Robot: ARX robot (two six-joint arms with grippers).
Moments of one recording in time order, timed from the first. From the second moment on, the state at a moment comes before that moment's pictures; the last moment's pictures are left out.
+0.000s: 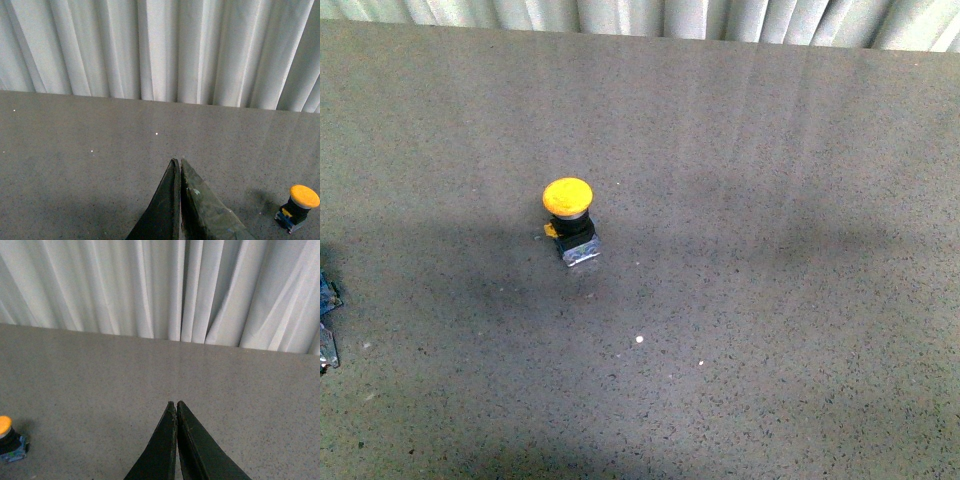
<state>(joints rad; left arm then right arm) 0.00 0.02 0.01 0.00 0.00 0.00 0.09 0.85 0.09 0.75 0.09 0.01</state>
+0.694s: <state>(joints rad) 0.00 0.02 0.01 0.00 0.00 0.00 0.00 0.44 0.02 0.44 0.00 0.01</state>
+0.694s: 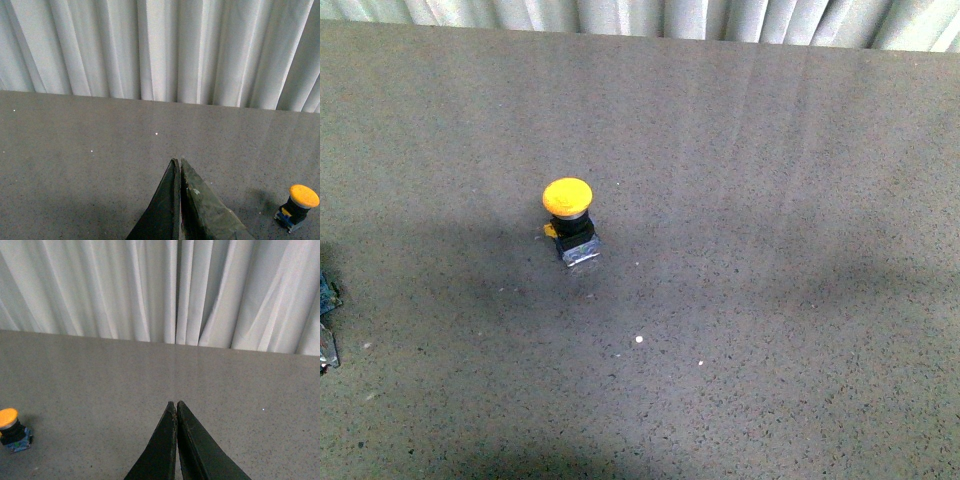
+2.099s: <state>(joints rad) 0.00 0.02 0.01 0.00 0.00 0.00 0.00 0.01 0.02 0.00 0.00 0.00</state>
